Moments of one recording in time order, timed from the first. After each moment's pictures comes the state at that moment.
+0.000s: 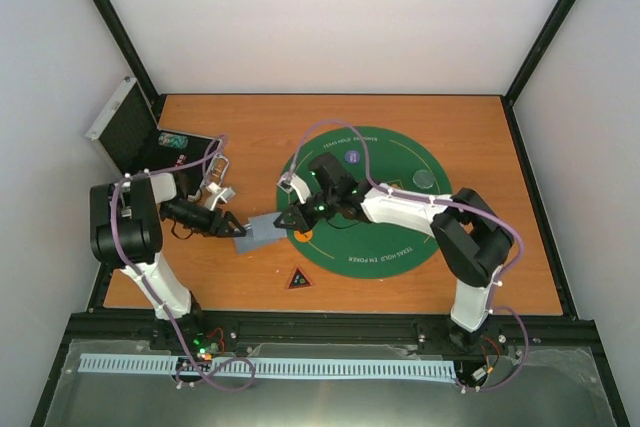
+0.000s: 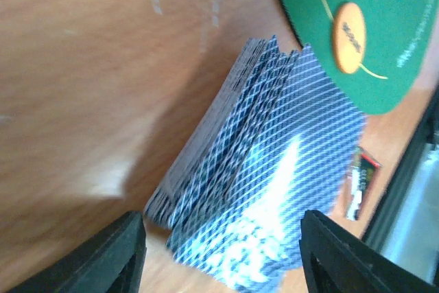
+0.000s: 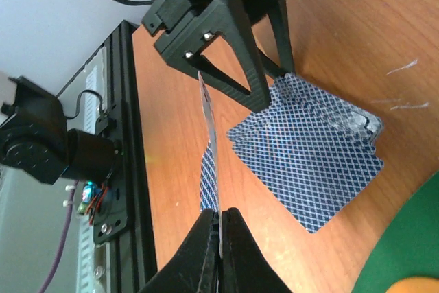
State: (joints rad) left arm 0.20 1.80 0.91 -0.95 0.78 0.66; right arm 0.83 1.80 1.15 -0.08 -0.74 0.23
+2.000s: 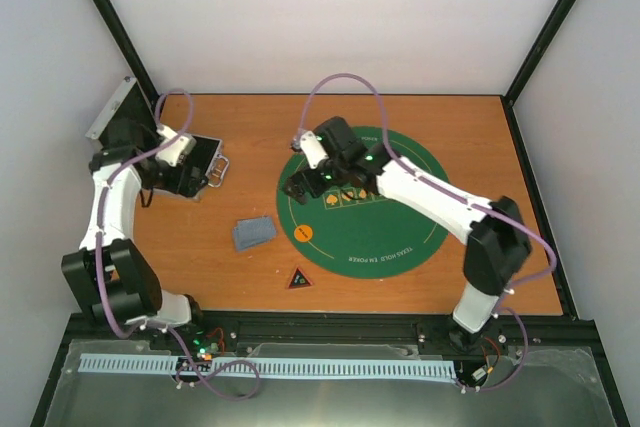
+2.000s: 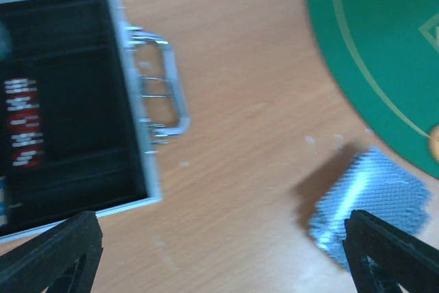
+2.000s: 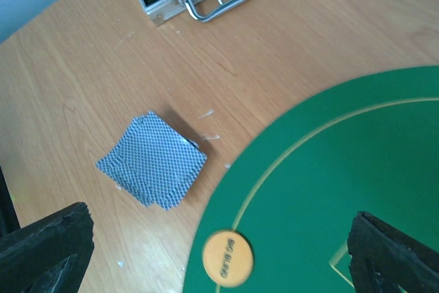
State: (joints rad) left arm 0.28 1.38 1.16 -0.92 0.49 0.62; right arm 0.79 1.79 1.54 -0.57 -0.28 0.07
